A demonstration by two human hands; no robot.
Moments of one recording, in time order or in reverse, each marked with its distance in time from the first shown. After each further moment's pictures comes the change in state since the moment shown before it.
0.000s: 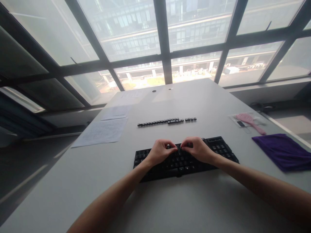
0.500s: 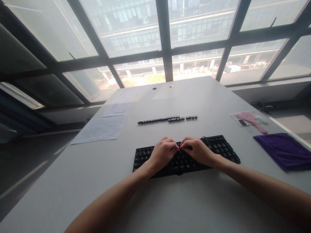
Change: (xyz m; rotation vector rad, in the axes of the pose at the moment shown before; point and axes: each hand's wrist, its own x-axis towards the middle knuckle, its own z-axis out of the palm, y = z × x) left_hand -0.011 0.004 0.010 0.308 0.044 0.274; right_hand -0.004 0.007 0.009 -0.067 0.002 -0.225
